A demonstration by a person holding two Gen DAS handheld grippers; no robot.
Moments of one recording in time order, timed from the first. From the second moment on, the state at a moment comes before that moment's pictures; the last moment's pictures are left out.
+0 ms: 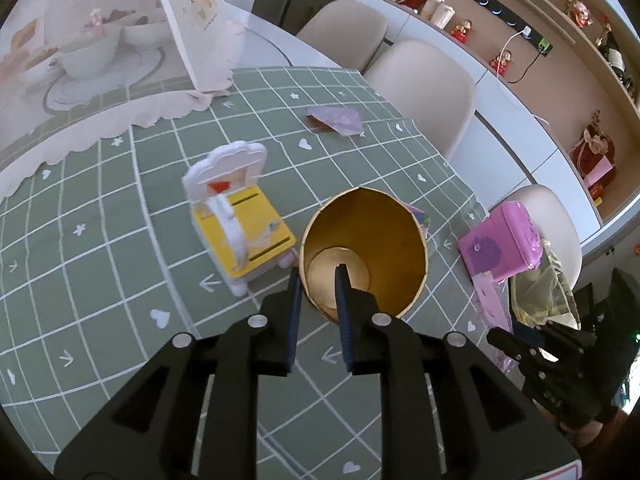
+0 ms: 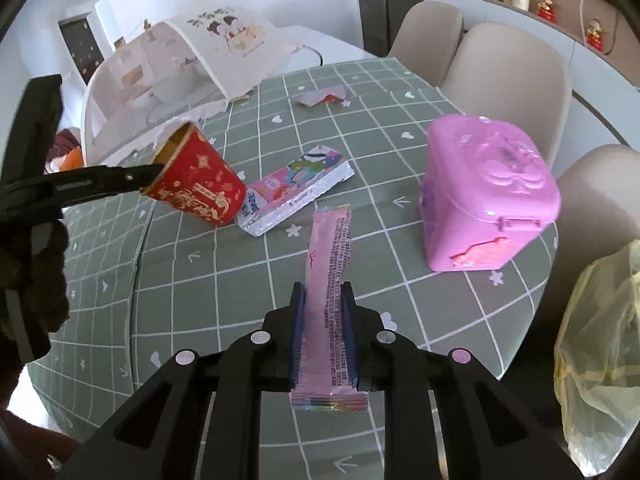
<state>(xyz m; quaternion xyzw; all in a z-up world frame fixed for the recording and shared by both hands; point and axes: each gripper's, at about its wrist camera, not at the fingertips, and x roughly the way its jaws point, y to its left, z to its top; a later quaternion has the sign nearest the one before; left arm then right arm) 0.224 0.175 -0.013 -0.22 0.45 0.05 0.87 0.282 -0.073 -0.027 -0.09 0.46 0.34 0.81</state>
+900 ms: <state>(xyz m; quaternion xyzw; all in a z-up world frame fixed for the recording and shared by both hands) 0.290 0.044 0.150 -0.11 0.30 -0.10 0.94 0.298 -0.189 0.105 -0.04 0.32 0.26 0.91</state>
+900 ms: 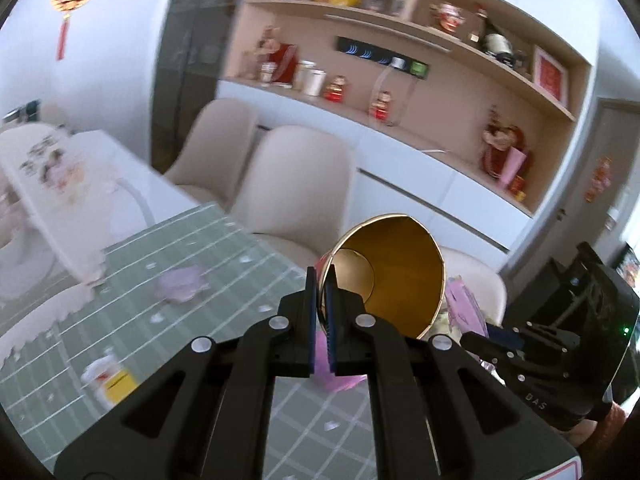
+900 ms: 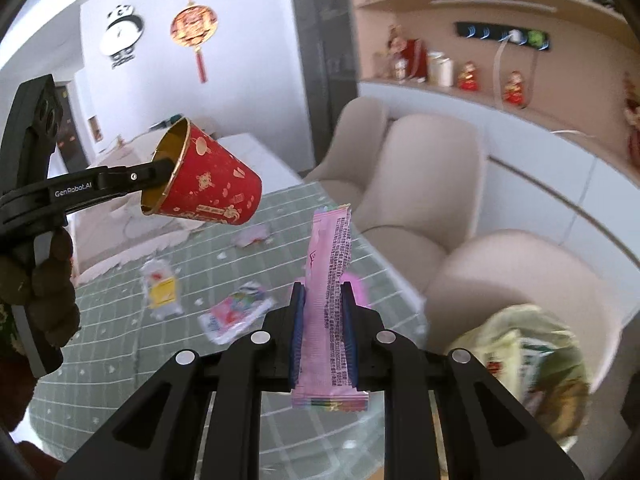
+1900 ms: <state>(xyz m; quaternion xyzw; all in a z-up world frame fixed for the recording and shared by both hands) 0.416 -0.258 0.010 0.02 0.49 -0.33 0.81 0.340 -0.444 0.048 0.09 0.37 0.01 0.93</state>
